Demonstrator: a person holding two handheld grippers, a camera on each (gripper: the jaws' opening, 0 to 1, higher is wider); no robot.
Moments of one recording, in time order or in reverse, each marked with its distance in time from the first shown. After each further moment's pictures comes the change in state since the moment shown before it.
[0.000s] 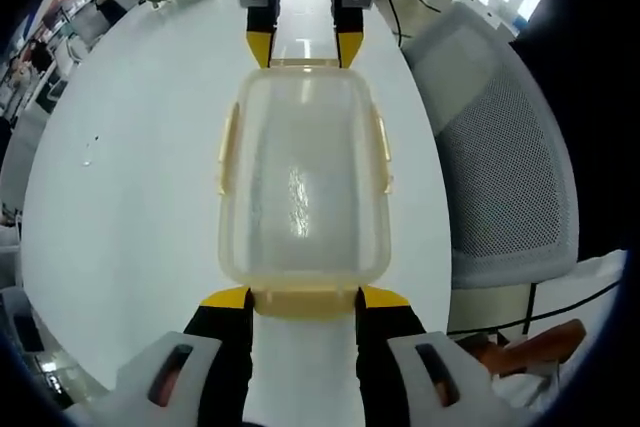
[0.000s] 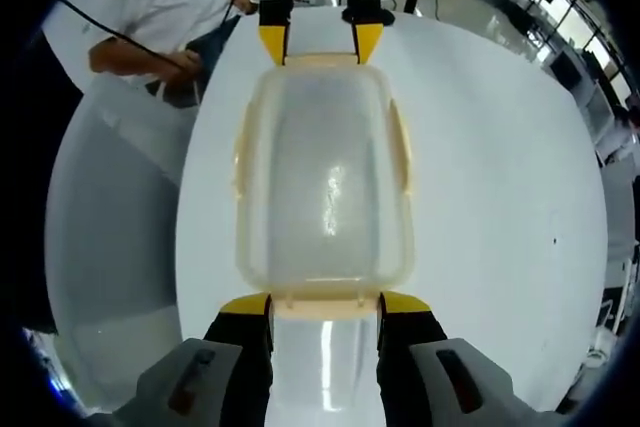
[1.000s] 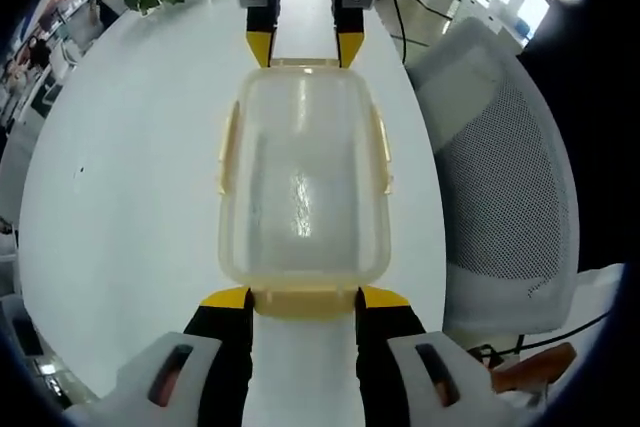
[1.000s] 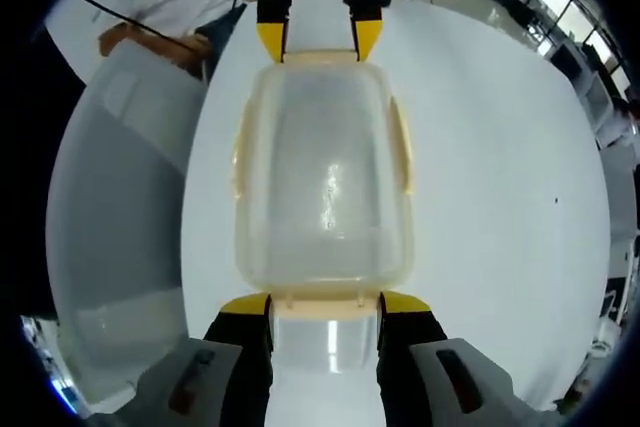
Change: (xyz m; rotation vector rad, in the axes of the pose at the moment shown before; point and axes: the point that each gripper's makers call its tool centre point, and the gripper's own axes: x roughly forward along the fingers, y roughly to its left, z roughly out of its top) left arm 0.020 -0.009 0.065 0.002 -0.004 -0.014; right arm -0.013 0.010 -0.067 0.016 0.022 0.009
